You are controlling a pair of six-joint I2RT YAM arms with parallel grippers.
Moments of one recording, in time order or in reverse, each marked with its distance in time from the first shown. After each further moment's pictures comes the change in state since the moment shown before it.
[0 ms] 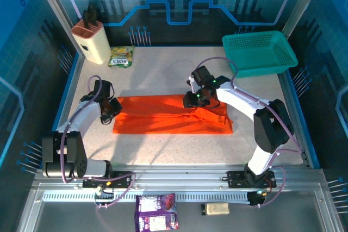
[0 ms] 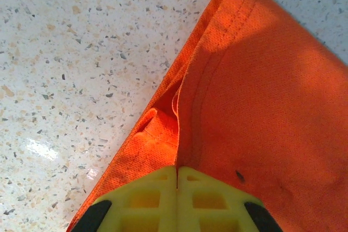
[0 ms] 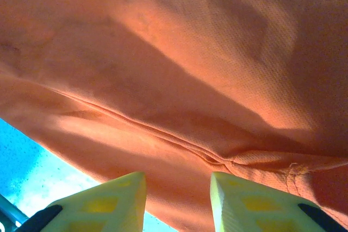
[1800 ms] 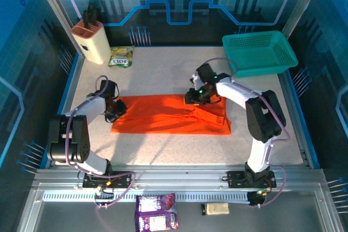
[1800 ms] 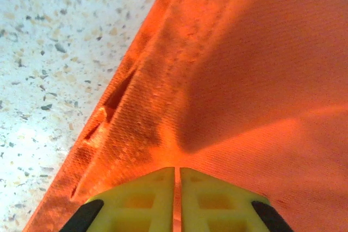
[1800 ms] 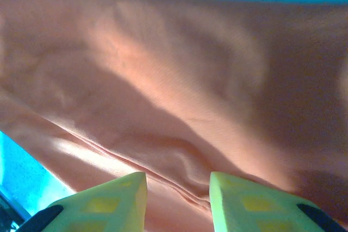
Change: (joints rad) left arm -0.019 0.150 0.018 0.082 0.085 0.007; right arm -0.125 0.128 0.046 0.042 -0.140 -0.020
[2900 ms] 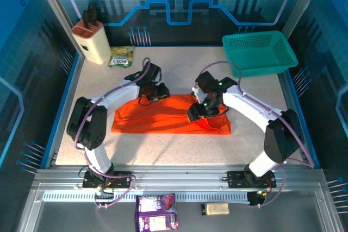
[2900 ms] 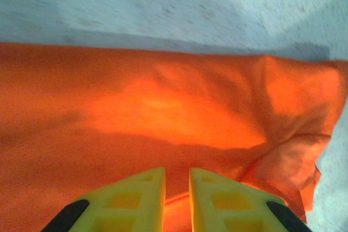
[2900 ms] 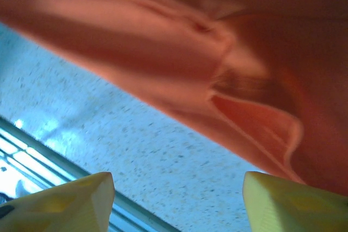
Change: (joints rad) left arm -0.479 0.282 0.454 0.030 0.175 -0.064; right arm 0.124 -0.264 -0.075 -0.369 0.139 -0.086
